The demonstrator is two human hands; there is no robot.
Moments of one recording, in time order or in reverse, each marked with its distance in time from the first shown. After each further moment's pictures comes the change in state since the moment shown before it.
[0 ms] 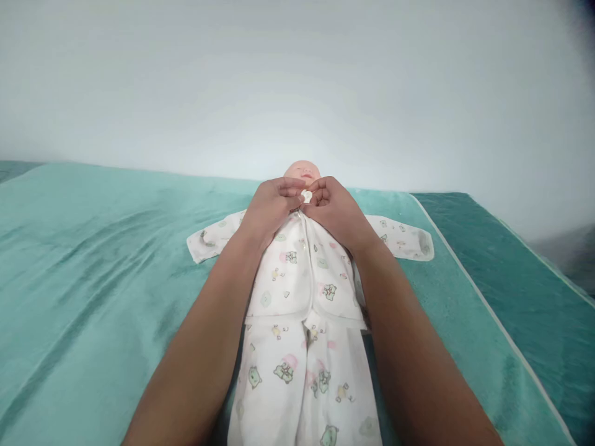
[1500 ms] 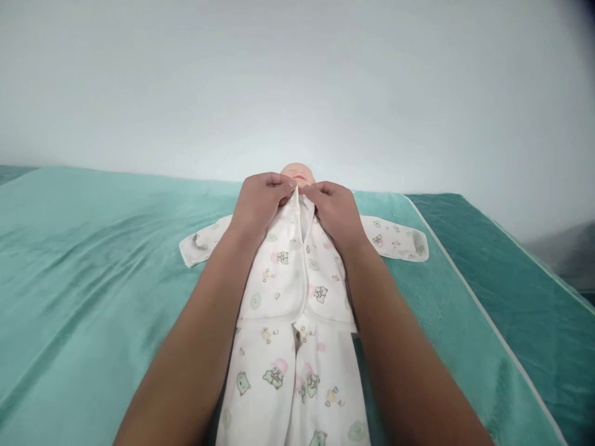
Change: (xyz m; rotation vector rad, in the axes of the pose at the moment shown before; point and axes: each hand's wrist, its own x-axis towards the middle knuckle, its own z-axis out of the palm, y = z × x) left_hand 0.010 0.004 0.002 0.183 0.139 0.115; right_hand 0.014 0.006 0.000 0.132 0.181 0.034
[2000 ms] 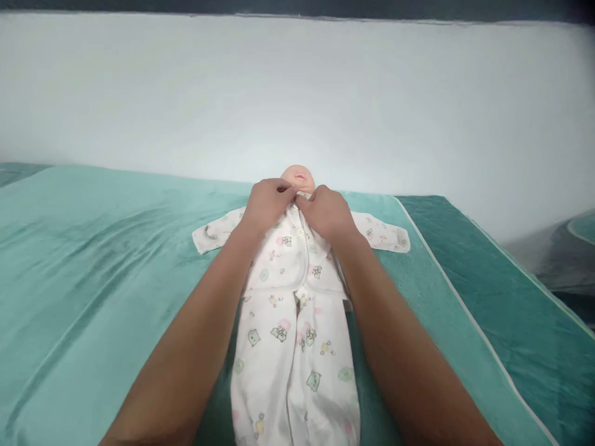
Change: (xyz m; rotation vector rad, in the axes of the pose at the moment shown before) left_hand -0.016 0.003 -0.005 0.443 -0.002 0.165; right_hand -0.021 -0.017 0.000 -0.550 0.010 0.000
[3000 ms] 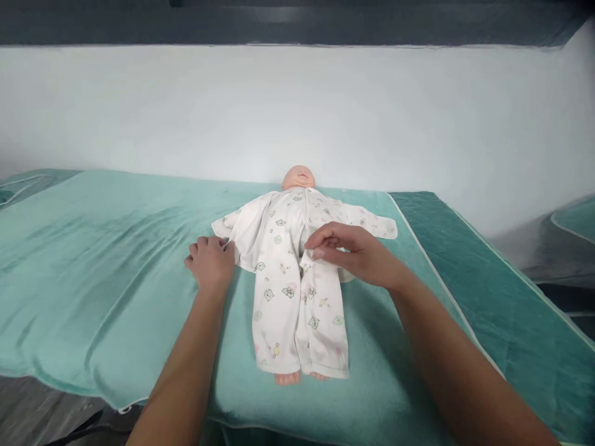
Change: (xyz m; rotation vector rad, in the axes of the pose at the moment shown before) left_hand -0.129 -0.105 -0.053 0.688 0.338 -0.406; right_hand -0.115 0.001 -0.079 0.435 -0.517 -0.406
